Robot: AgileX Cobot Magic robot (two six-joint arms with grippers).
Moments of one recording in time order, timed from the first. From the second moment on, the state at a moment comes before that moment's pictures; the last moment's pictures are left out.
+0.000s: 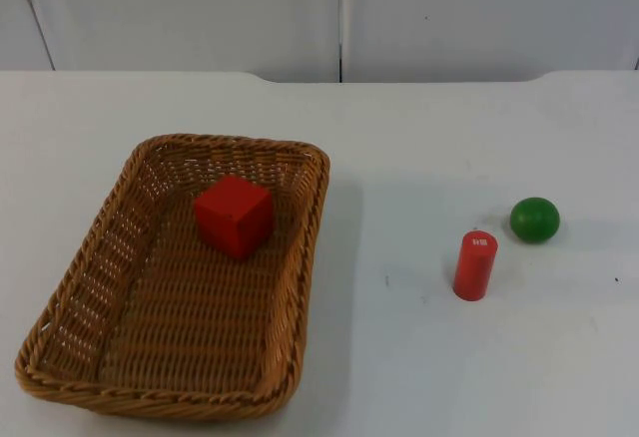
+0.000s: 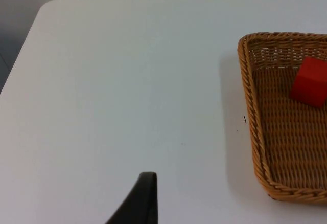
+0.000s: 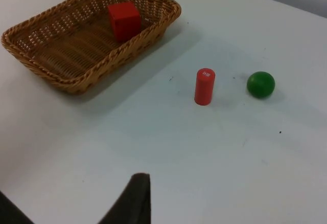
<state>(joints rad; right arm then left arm) 0.62 0.00 -0.52 -0.02 1.09 -0.04 0.00 0.00 -0.50 -0.02 1.07 0.02</state>
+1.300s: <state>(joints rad) 0.62 0.00 -0.52 -0.02 1.09 -0.04 0.04 0.00 -0.50 -0.01 1.07 0.02</state>
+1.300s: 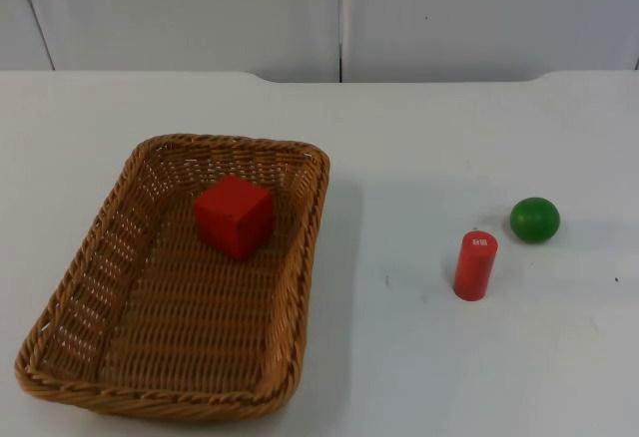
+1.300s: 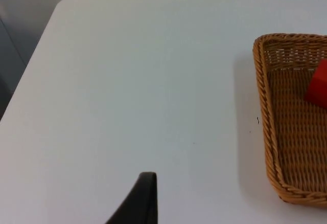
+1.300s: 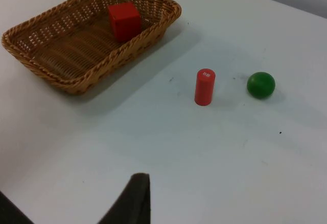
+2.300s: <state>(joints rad) 0.37 0.00 -0.52 -0.02 1.09 -0.03 0.01 0.00 -0.50 0.00 1.07 0.02</state>
